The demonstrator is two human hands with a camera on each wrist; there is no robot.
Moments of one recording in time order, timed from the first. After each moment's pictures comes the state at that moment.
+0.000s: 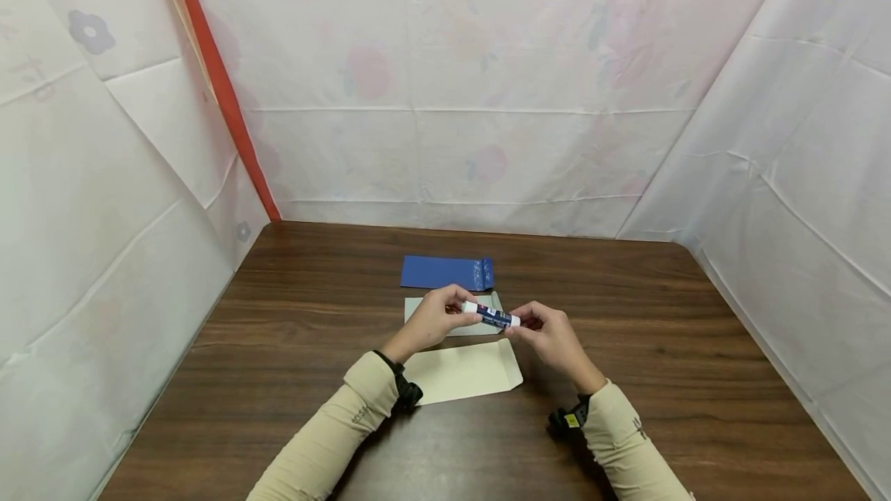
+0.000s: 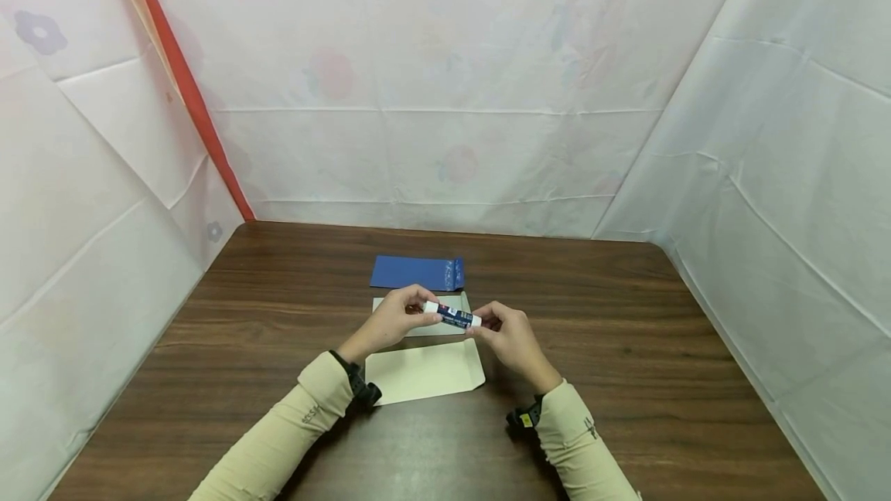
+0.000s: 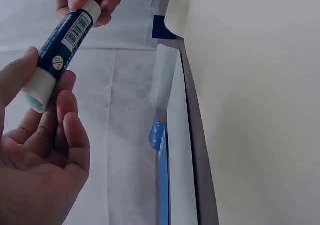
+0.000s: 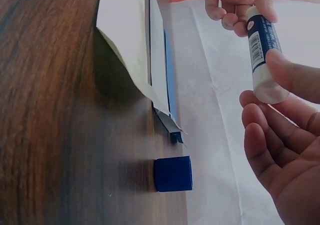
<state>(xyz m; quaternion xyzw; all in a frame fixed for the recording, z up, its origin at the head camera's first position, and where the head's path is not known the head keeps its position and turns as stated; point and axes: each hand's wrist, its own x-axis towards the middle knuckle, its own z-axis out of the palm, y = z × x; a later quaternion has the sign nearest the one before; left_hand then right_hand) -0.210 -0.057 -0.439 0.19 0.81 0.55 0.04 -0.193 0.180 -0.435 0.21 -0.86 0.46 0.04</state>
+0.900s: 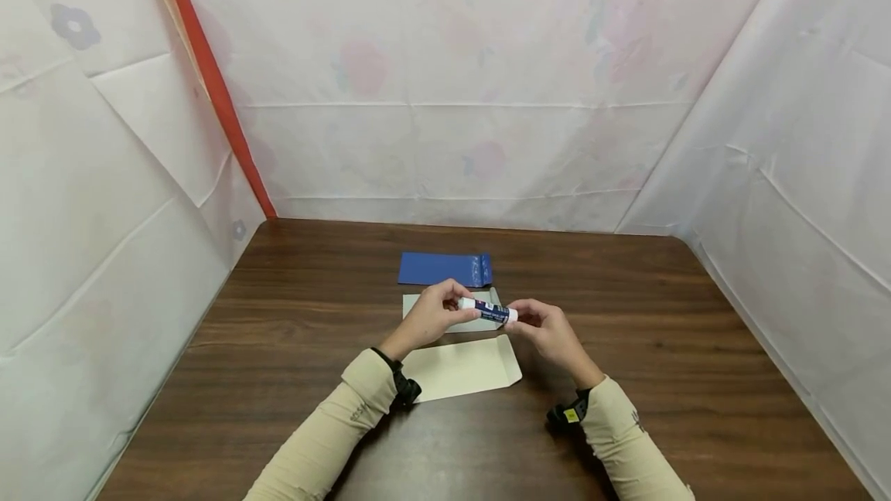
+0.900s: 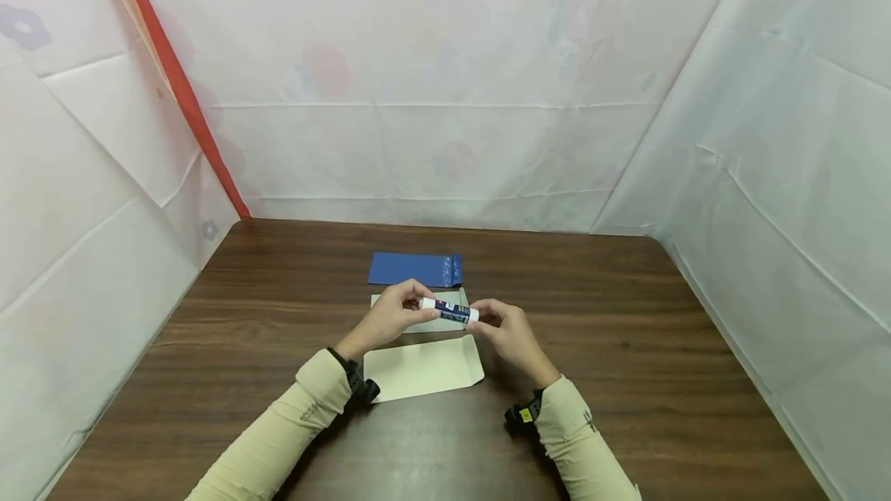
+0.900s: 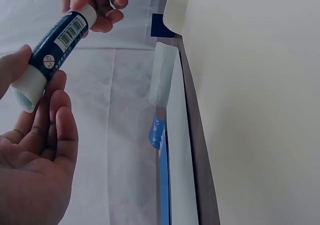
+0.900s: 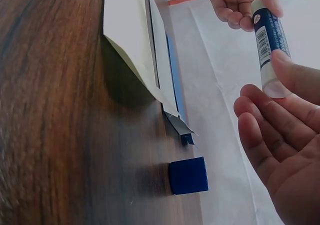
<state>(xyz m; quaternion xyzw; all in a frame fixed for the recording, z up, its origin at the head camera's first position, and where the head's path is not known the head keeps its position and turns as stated) -0.211 -0.059 -0.438 0.19 0.81 0.56 0.04 -0.203 0.186 -0.446 0.22 -0.83 0.51 0.00</state>
